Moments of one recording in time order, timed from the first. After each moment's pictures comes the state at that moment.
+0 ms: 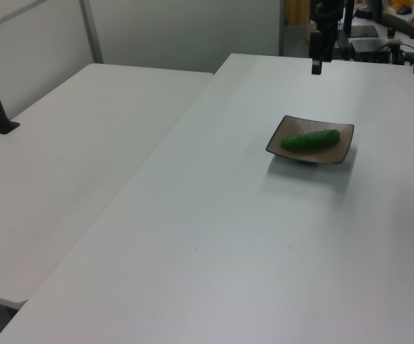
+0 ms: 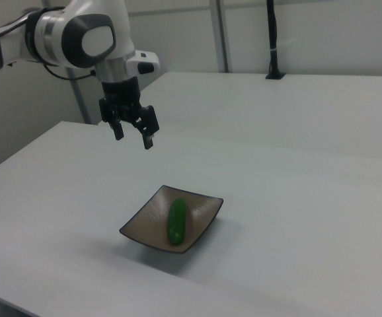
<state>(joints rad) 0.12 0.02 -0.08 -1.66 0.05 1.68 0.04</state>
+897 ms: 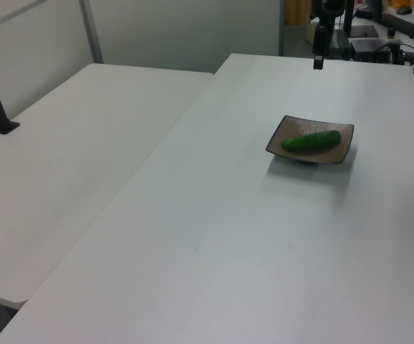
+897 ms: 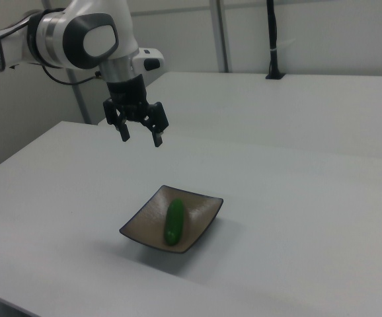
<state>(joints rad) 0.11 0.01 -0.08 -1.68 0.01 1.72 -0.10</state>
